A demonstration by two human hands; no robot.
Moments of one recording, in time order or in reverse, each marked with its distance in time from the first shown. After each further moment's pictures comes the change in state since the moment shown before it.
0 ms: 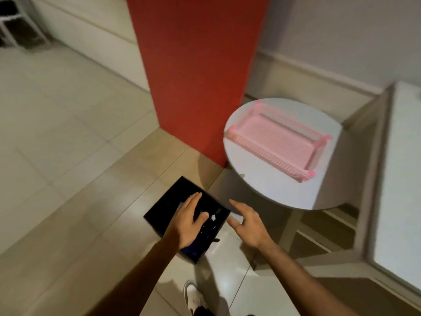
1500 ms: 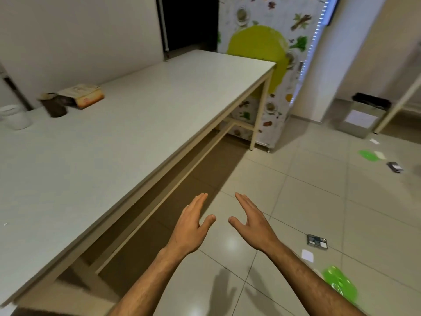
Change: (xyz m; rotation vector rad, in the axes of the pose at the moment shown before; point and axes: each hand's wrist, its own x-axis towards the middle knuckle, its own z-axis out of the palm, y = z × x) left_hand -0.358 0.398 0.429 0.221 -1.128 1.219; right_hand -0.668 0.219 -0.077 0.257 1.261 0.984
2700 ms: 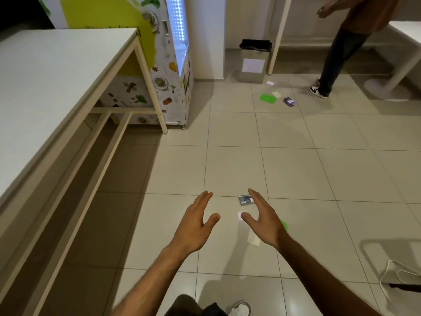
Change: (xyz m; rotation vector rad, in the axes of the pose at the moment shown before) left_hand 0.176 0.209 0.305 -0.047 -0.496 0.237; right_hand -0.066 0.310 -0.235 0.178 0.333 0.498
